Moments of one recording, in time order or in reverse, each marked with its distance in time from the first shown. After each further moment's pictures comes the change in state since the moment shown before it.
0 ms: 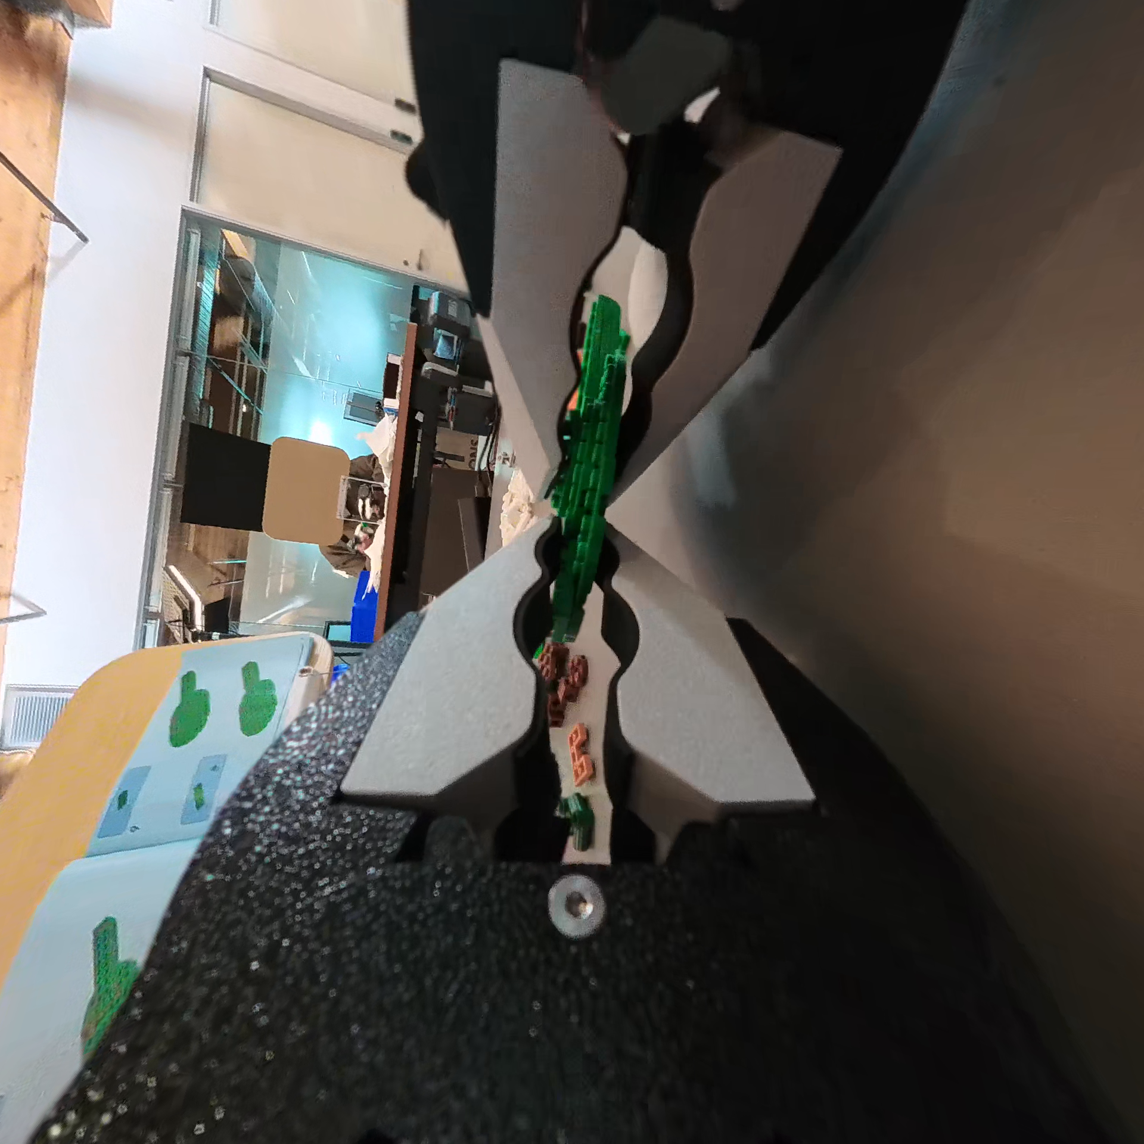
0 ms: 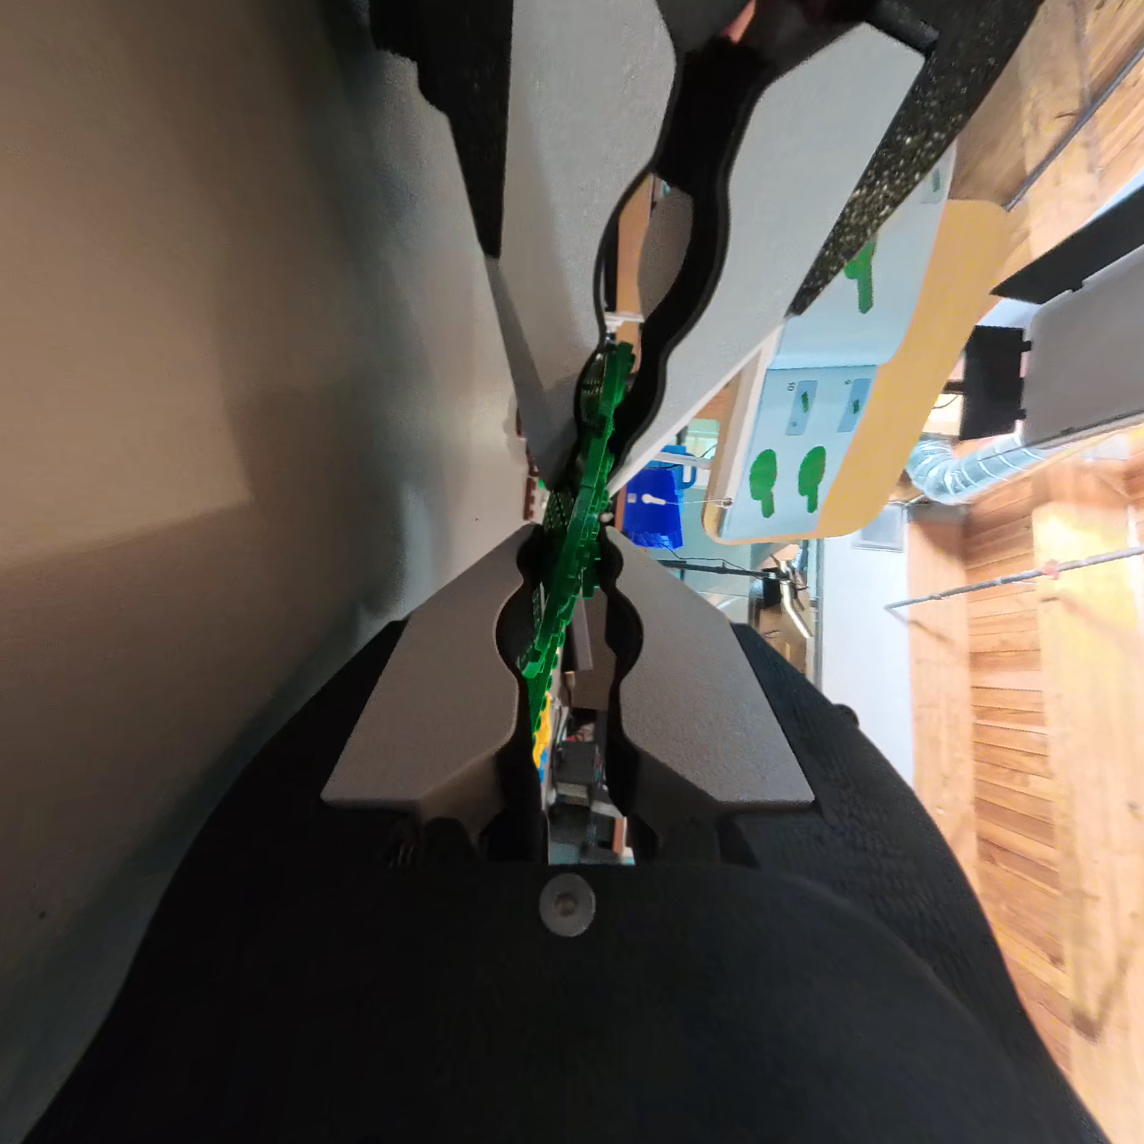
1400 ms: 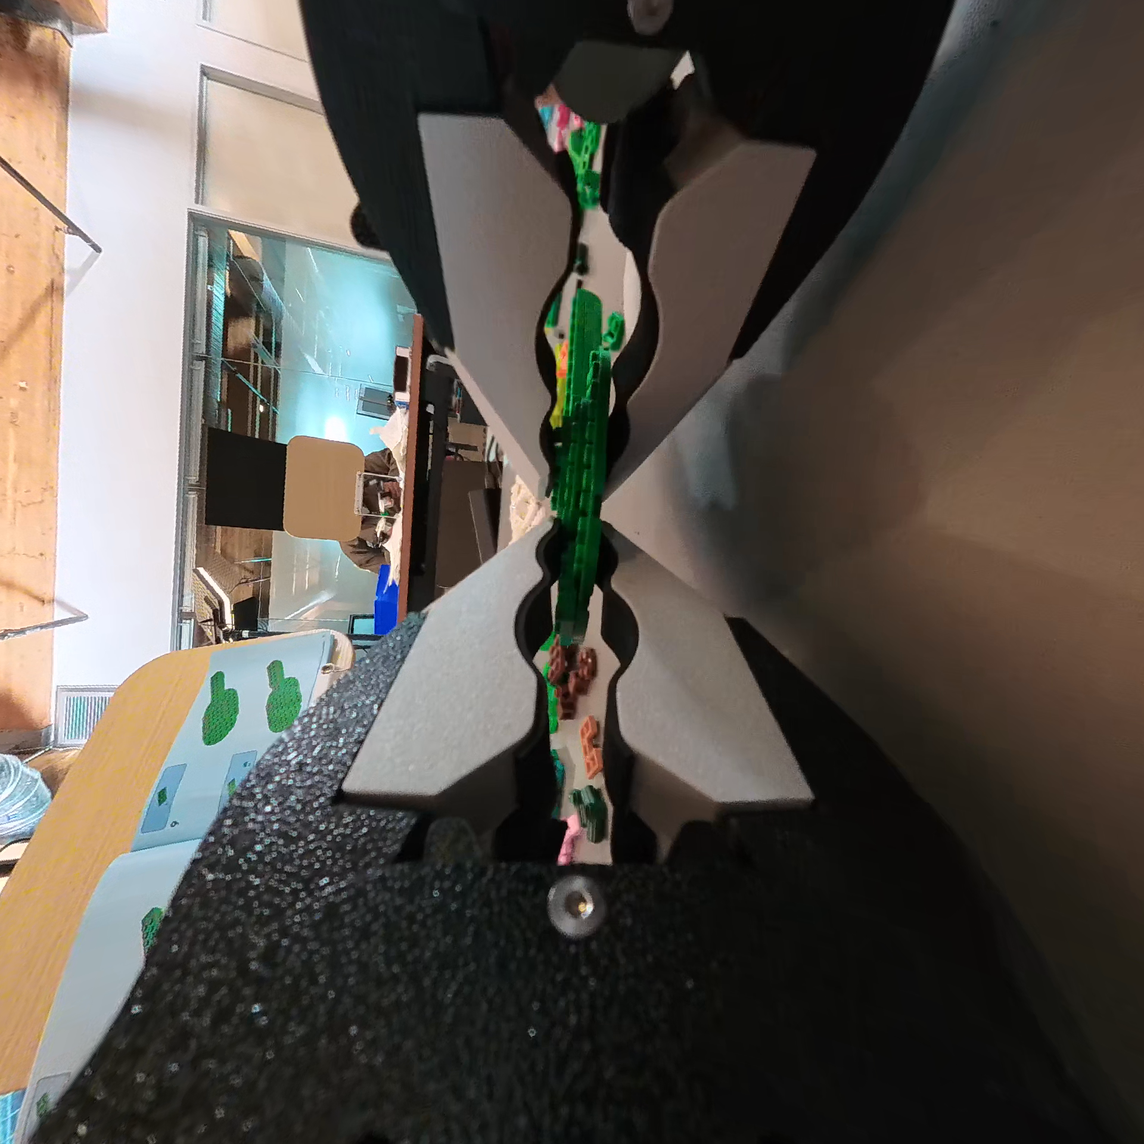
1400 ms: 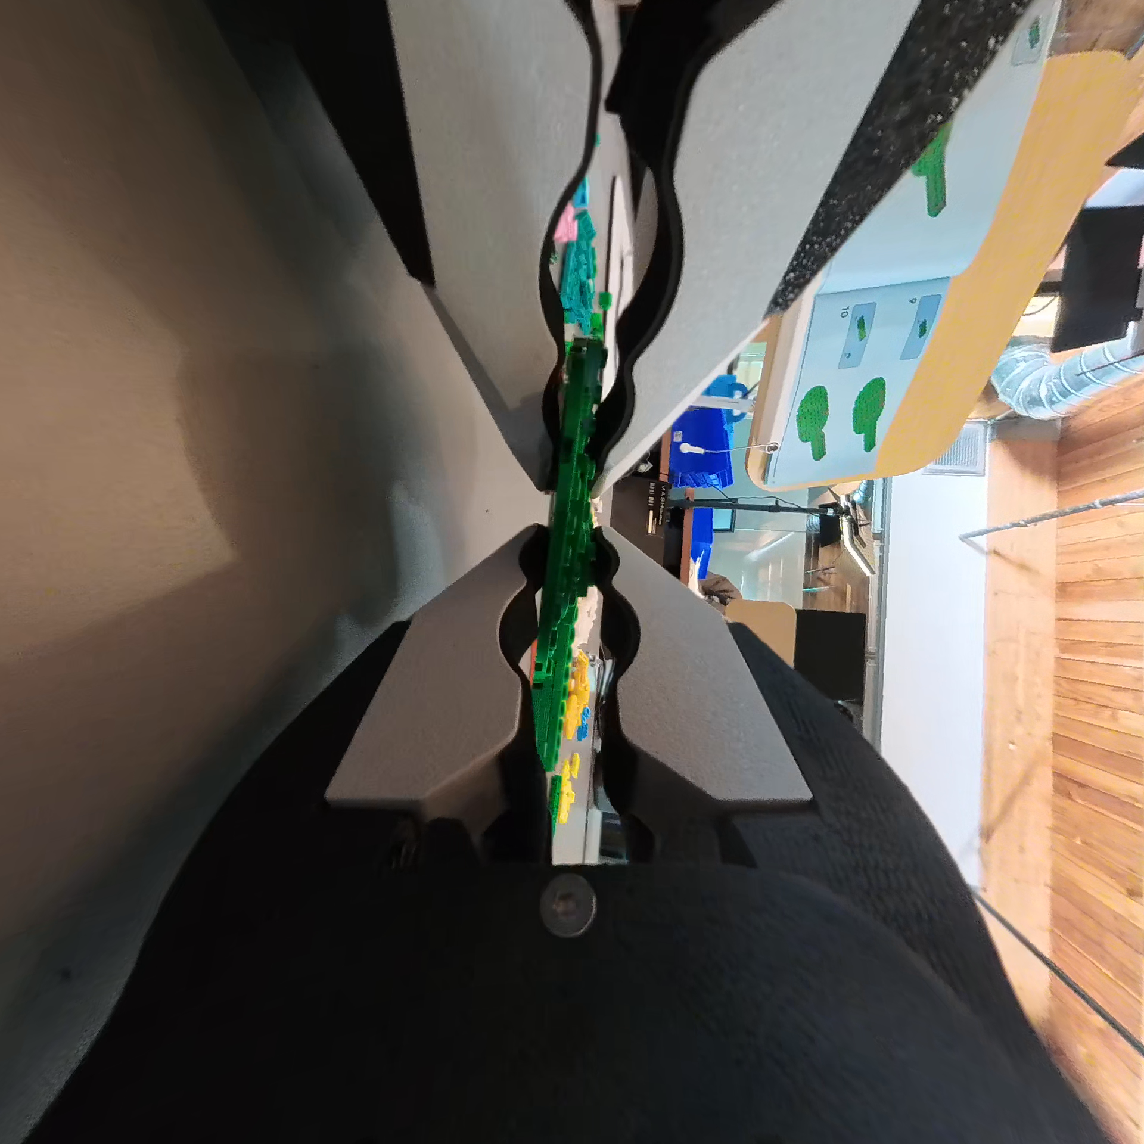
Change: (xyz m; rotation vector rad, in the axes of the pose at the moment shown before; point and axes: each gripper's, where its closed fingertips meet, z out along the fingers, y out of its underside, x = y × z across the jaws) left arm 0.002 0.002 0.000 -0.031 -0.011 0.055; right arm -0.003 0.002 0.002 -0.117 -0.065 0.095
